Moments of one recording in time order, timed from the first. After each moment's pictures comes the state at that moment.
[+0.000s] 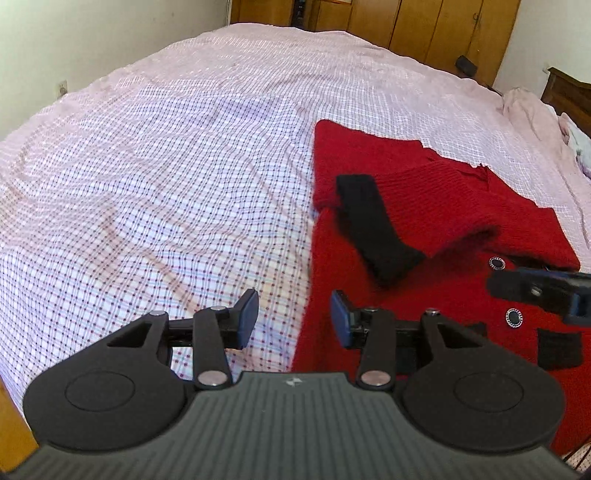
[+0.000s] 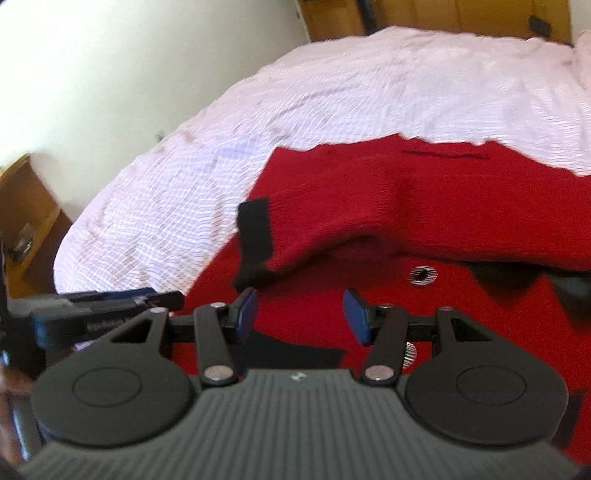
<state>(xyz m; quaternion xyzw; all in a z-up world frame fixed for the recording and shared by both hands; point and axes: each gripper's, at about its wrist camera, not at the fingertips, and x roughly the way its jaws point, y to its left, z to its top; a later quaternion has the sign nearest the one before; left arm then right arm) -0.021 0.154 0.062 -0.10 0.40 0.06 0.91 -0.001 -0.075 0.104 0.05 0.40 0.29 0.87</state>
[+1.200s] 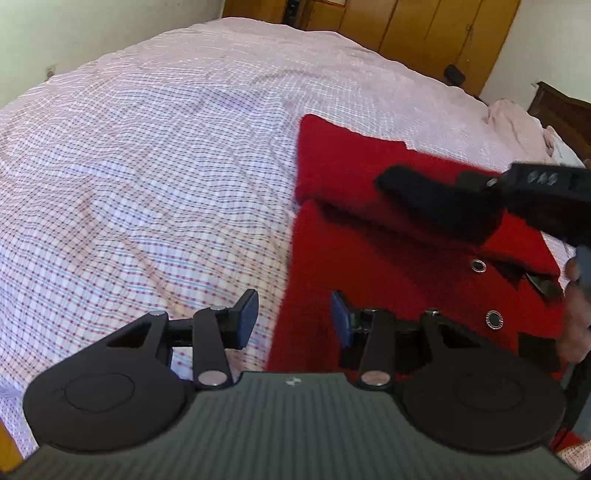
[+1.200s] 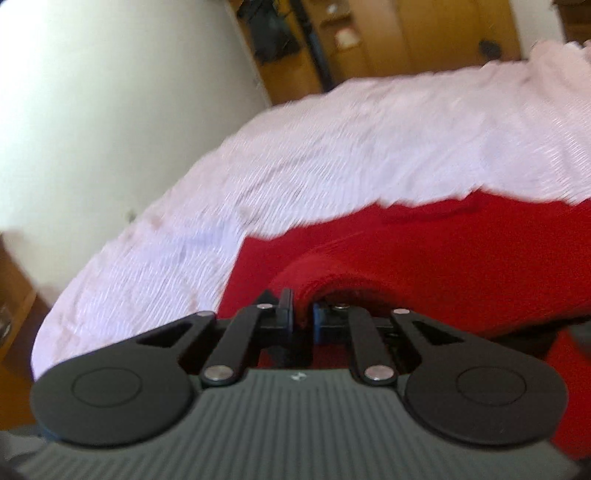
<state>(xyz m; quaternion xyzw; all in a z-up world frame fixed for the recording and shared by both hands) -0.020 0.146 0.057 -0.13 0.40 0.03 0.91 0.039 -0.072 0.114 0.13 0.30 0.20 0.93</state>
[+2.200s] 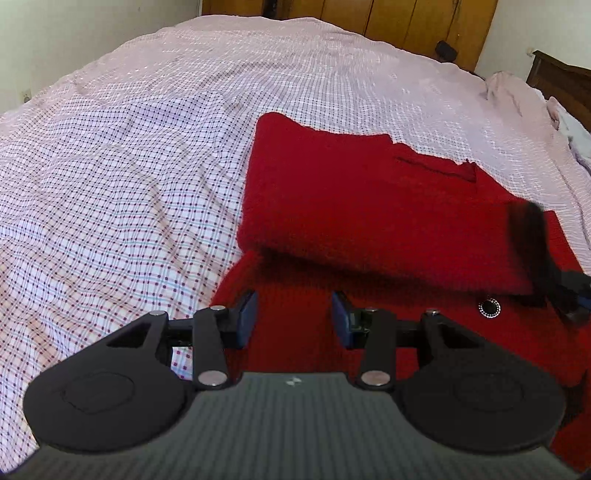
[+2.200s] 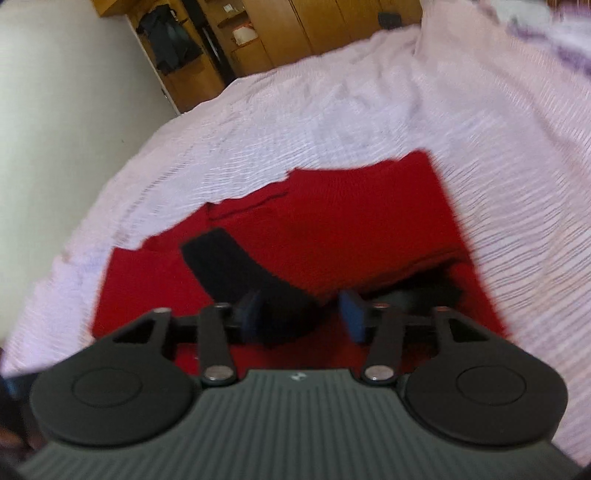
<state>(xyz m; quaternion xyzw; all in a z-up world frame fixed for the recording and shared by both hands) 0.072 0.105 0.041 -0.08 0.41 0.03 0.91 0.037 -0.219 0.075 0.16 0.34 0.08 0.92</state>
